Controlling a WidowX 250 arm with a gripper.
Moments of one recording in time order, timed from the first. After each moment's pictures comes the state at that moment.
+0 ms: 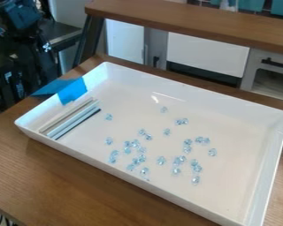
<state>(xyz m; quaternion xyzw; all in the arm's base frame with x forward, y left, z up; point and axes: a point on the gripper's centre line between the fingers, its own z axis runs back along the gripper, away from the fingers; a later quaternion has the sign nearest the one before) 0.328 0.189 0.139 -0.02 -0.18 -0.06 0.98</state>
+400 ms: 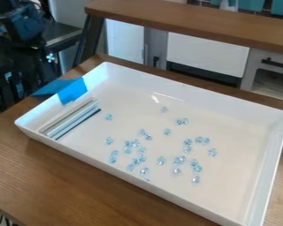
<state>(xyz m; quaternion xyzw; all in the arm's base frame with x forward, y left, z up) 0.329 0.181 0.120 -0.02 -0.15 -0.04 0.99</state>
